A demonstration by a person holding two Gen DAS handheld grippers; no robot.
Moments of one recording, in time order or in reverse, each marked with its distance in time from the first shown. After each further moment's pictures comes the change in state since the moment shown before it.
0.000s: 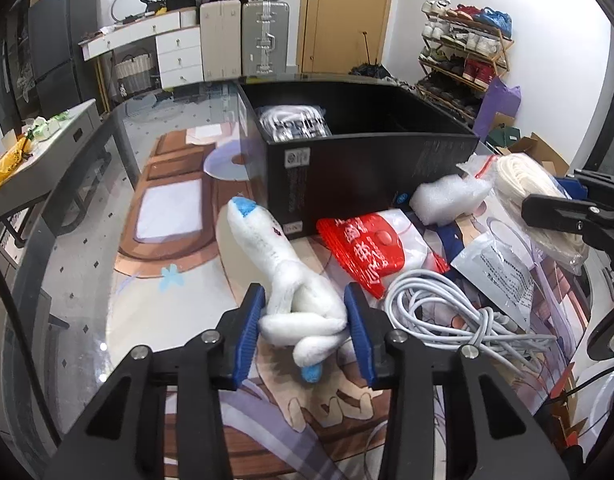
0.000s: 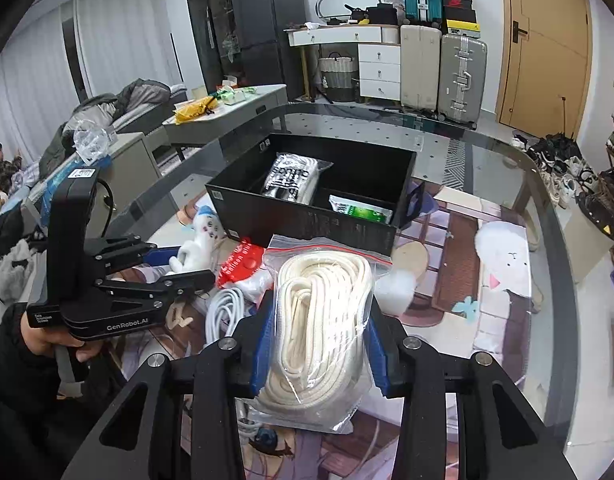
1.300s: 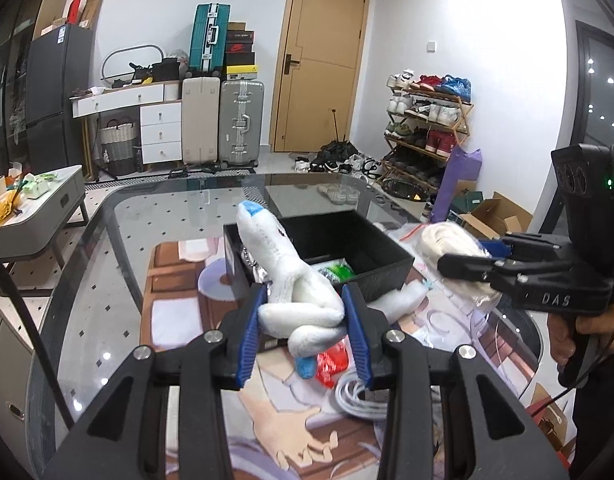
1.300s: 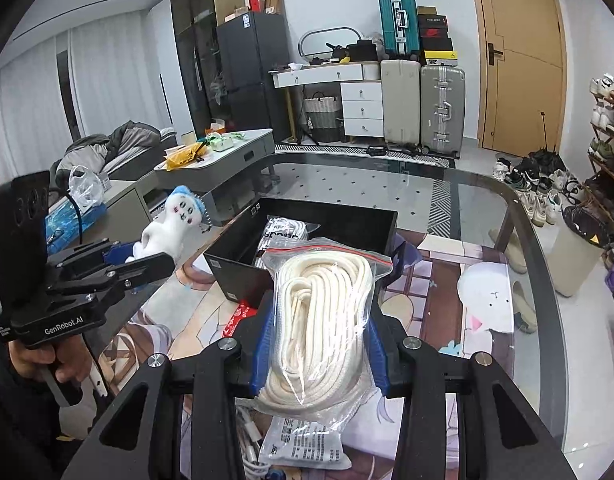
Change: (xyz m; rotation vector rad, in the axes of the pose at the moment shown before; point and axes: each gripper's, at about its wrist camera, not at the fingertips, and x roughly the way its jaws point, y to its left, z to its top) left arm -0.068 0.002 0.045 0.026 -0.290 -0.120; right arm -0.022 -0.001 0.030 0.045 -0.149 -0.060
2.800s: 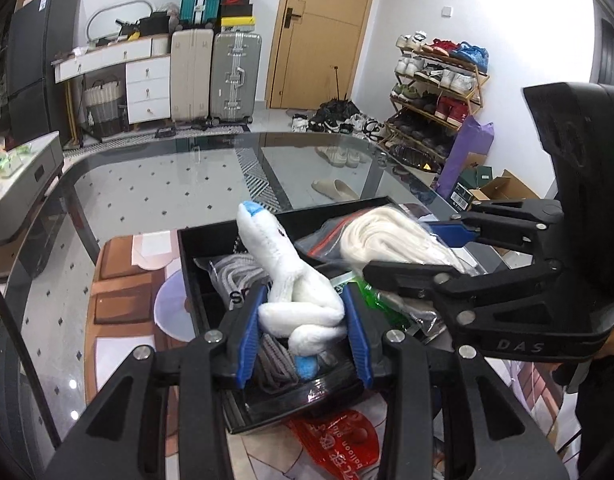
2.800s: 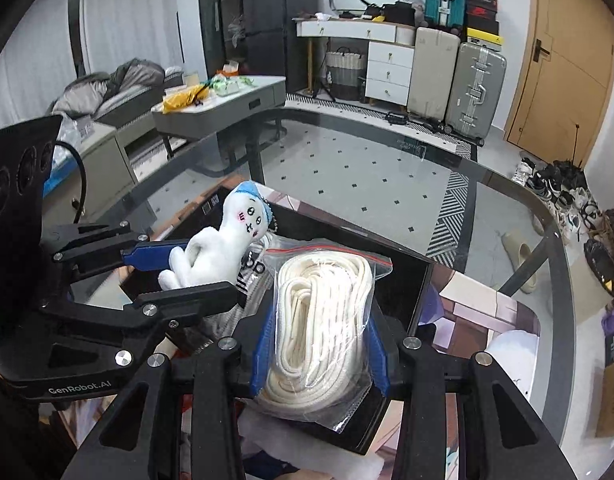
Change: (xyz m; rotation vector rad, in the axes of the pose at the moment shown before) left arm 0.115 0.005 0.030 -0.023 0.180 -0.019; right arm 0.130 -0.014 0.059 -0.171 0.204 0.007
